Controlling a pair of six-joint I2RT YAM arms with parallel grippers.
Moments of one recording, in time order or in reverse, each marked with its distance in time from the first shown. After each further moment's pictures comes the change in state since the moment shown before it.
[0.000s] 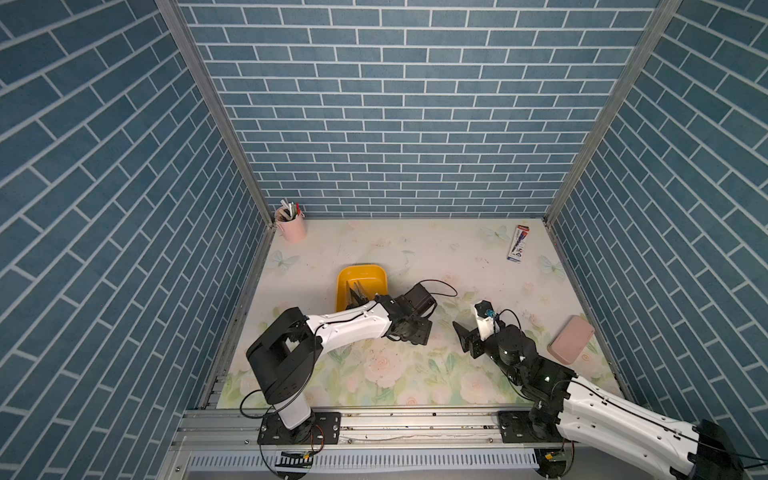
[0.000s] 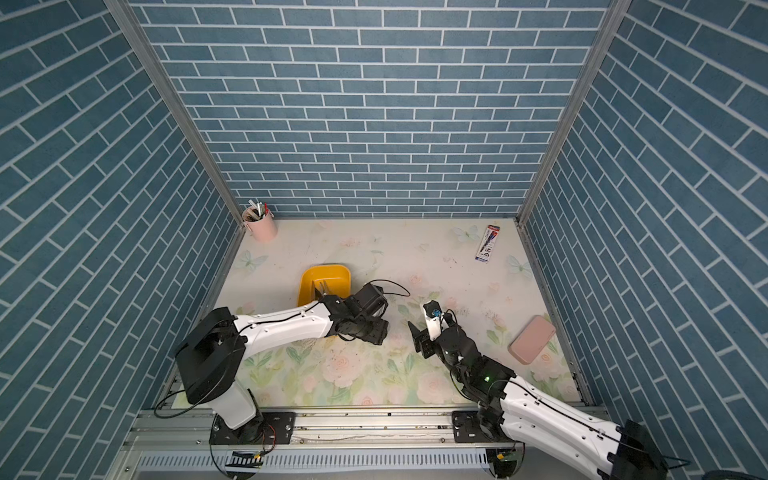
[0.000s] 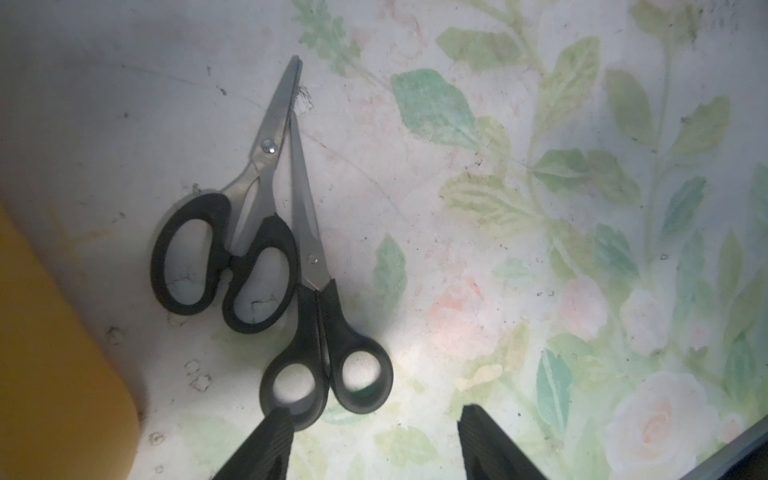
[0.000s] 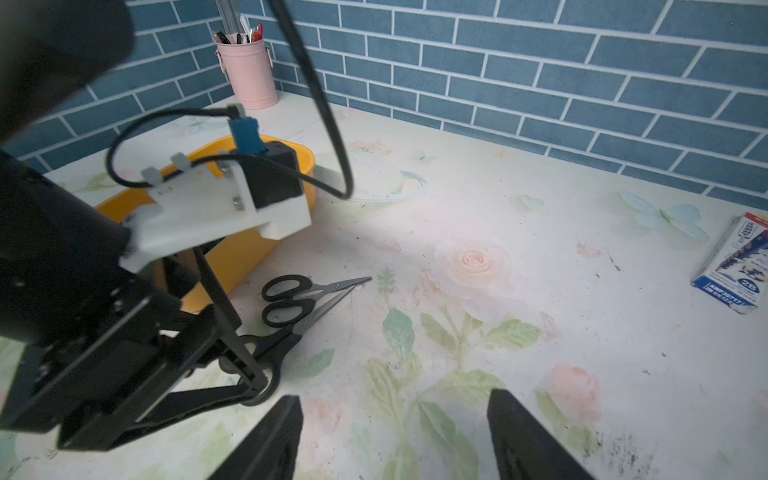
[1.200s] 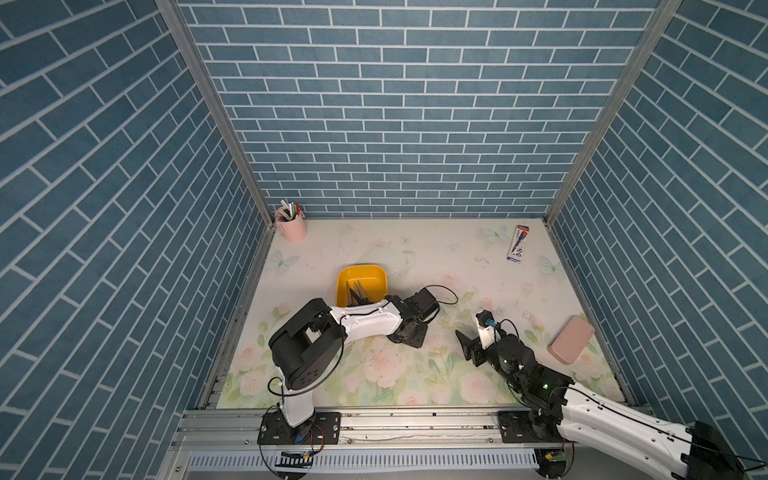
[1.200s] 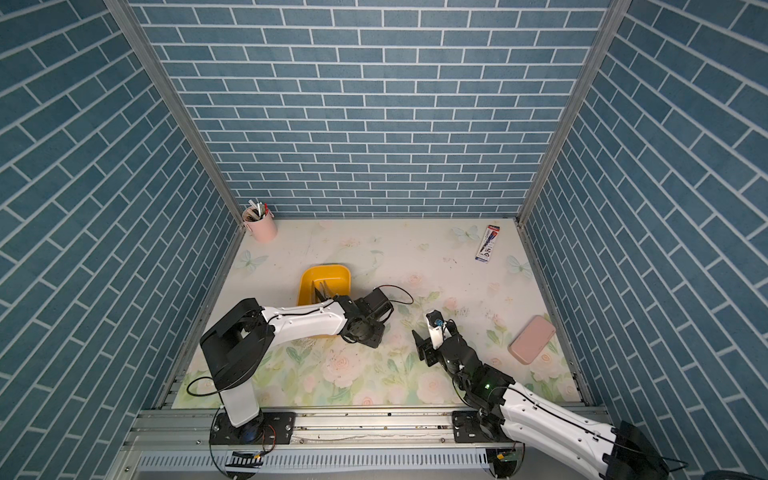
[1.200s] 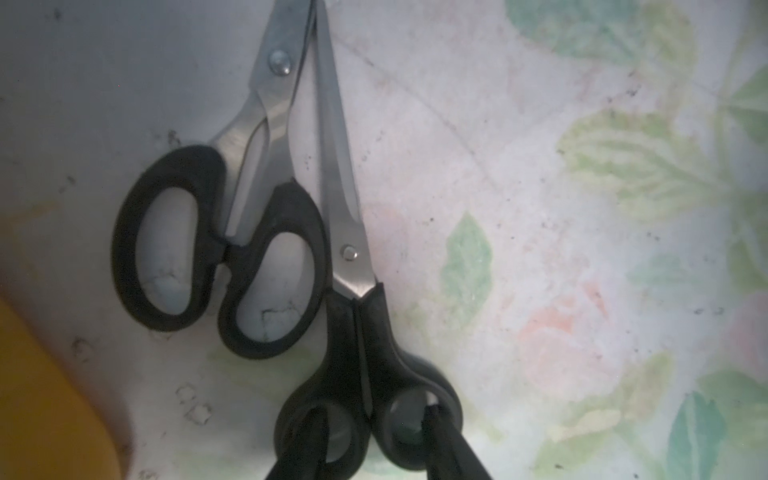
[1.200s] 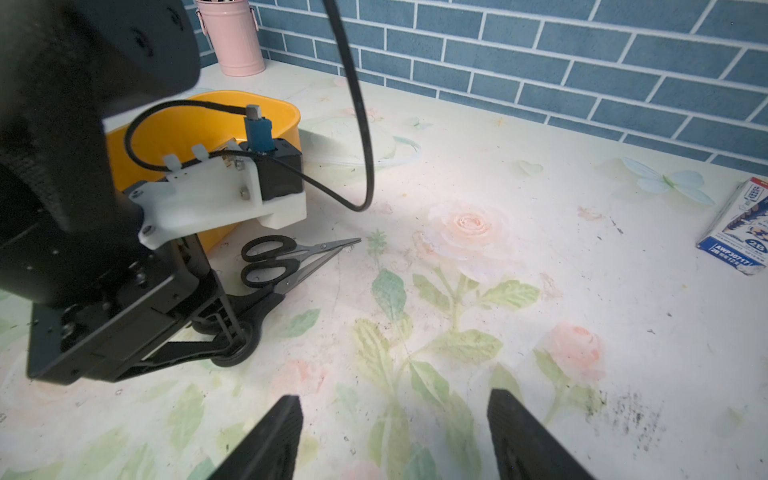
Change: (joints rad) left arm 0.004 0.126 0.027 -0.045 -0.050 0.011; right arm 0.000 -0.034 -0.124 0.060 0.019 0.016
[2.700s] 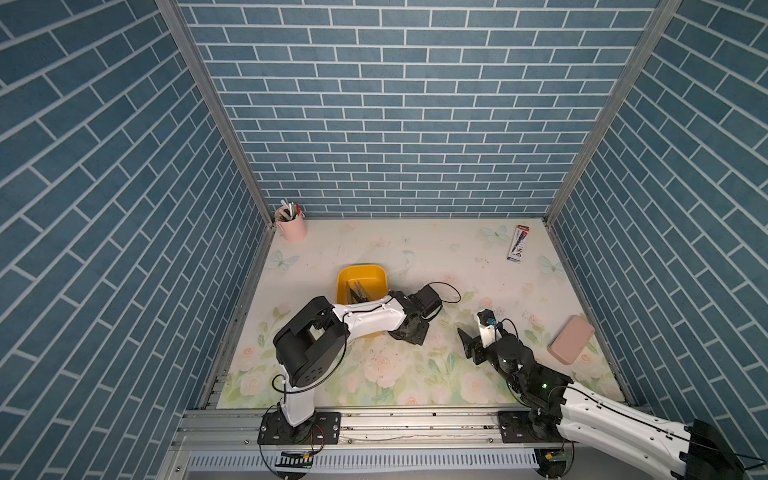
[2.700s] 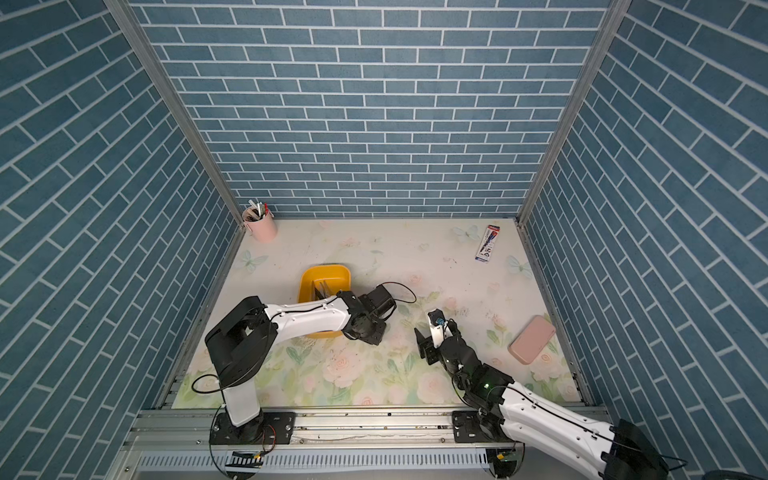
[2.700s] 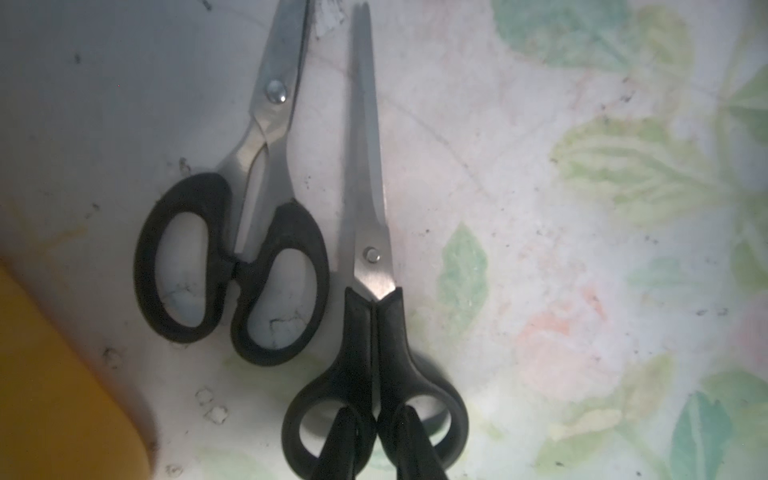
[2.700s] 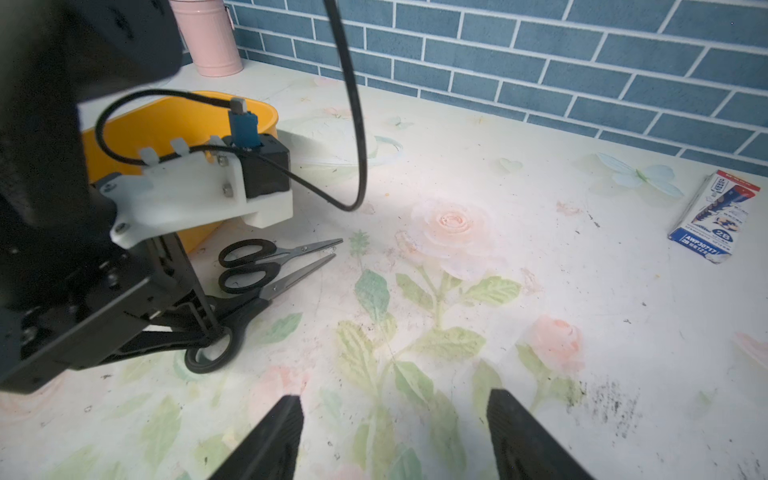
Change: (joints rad) left arm 0.004 0.027 0.082 -0.087 -0.012 0.042; right arm 0.000 0.017 0.000 0.006 0.050 0.017
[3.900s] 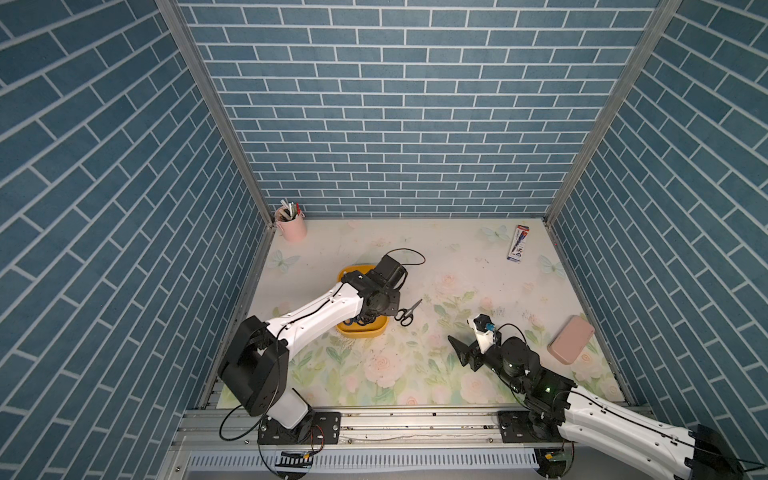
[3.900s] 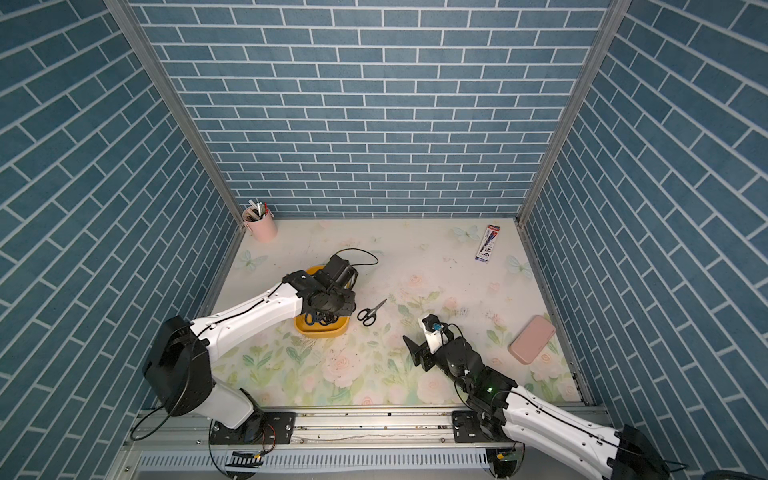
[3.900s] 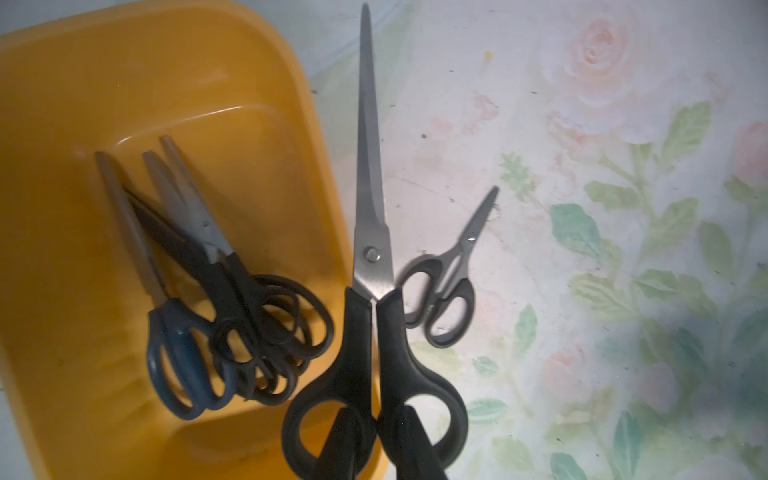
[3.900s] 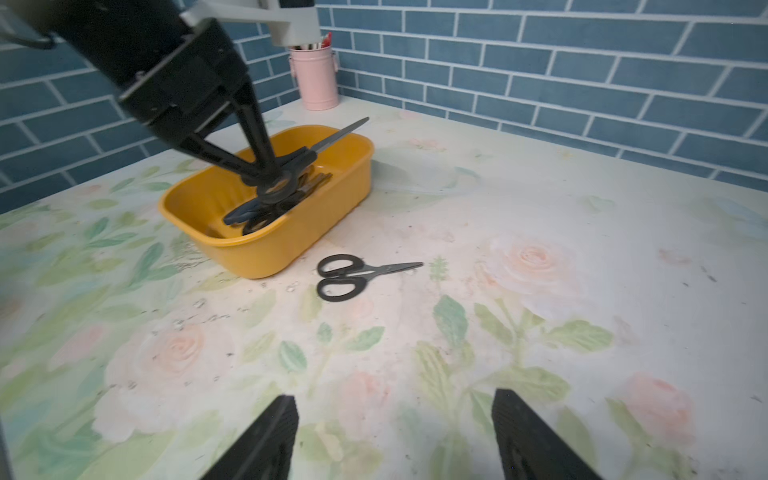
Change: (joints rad) left arm 0.241 -0.324 -0.064 -0.081 -0.054 0.006; right arm 0.032 -0.062 -0.023 0.071 -0.225 -0.056
